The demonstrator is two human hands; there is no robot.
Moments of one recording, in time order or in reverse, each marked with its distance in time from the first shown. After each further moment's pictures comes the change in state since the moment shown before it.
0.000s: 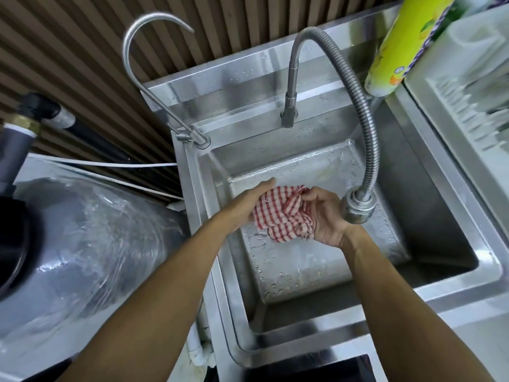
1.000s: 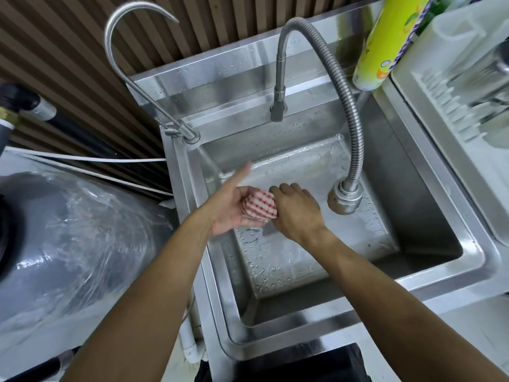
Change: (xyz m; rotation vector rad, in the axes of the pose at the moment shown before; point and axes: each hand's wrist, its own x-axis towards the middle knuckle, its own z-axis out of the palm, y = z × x) left_hand -0.030 0.008 0.000 -0.374 0.034 -0.056; right_hand 0.009 0.025 0.035 -1.985 0.561 -0.522
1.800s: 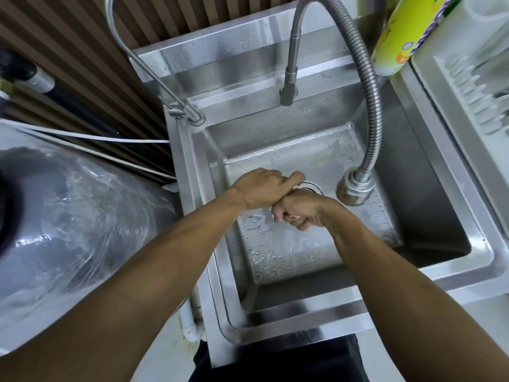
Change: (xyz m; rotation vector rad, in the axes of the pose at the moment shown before) left_hand 0.042 -0.001 0.032 1.944 -0.051 0.711; right_hand 0.018 0.016 -0.007 0.988 -0.861 0.476
